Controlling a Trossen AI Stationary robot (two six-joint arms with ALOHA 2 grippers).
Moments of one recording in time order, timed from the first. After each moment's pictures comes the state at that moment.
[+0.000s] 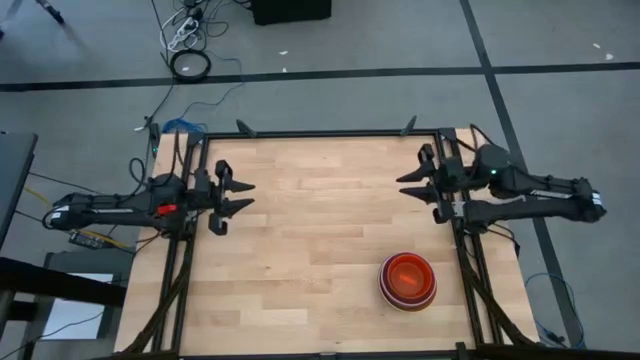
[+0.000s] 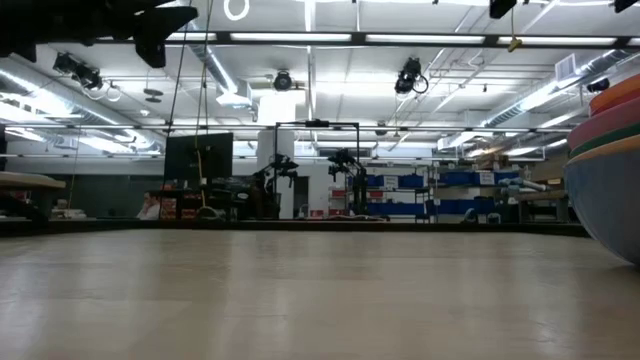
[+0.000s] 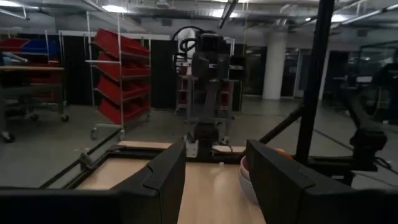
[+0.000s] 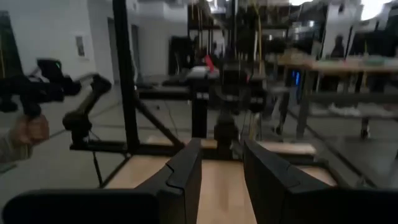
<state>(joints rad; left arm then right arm) 0.07 0.44 0.31 0.31 0.02 -0.06 -0.14 0.58 0.64 0.03 -0.26 0.00</state>
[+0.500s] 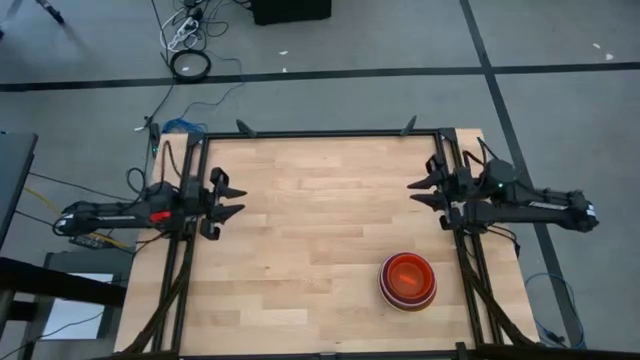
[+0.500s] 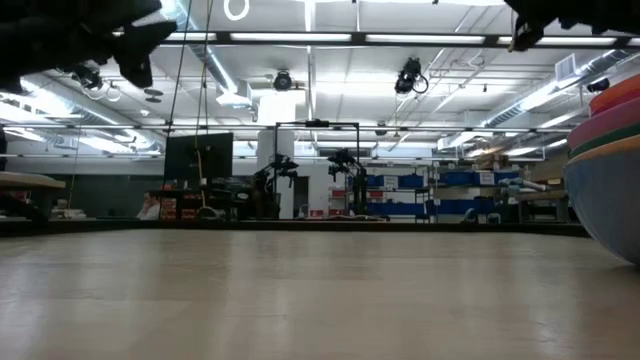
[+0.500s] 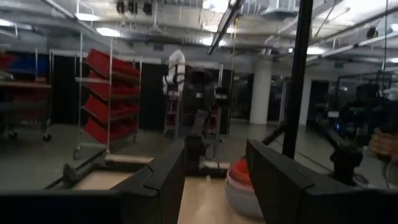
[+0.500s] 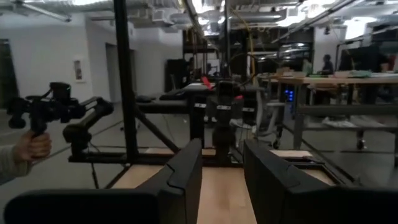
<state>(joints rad) 0.06 0.21 0.12 0.40 0.06 -0.11 -0.14 0.32 0.39 0.12 -0.24 0.05</state>
